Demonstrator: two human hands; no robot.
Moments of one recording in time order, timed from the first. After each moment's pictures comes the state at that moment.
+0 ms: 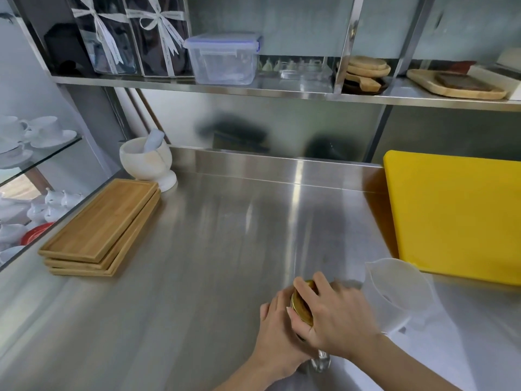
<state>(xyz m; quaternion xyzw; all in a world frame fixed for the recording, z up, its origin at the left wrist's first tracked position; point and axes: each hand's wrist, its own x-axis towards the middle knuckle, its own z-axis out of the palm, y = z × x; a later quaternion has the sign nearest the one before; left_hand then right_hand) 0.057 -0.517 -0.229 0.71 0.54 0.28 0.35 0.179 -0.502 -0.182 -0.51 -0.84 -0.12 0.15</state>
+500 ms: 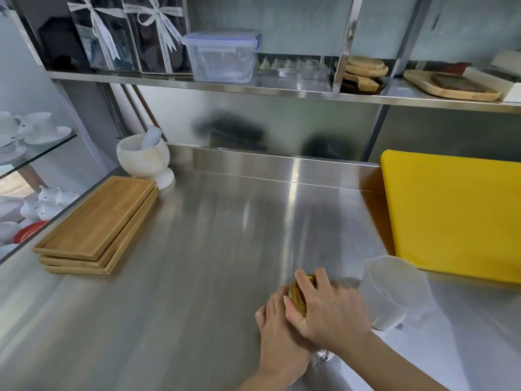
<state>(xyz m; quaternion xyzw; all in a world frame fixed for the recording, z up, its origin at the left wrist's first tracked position) 0.074 -0.523 -0.253 0.66 0.62 0.37 0.20 0.162 -0.504 -0.181 -0.61 -0.78 -0.07 0.10</state>
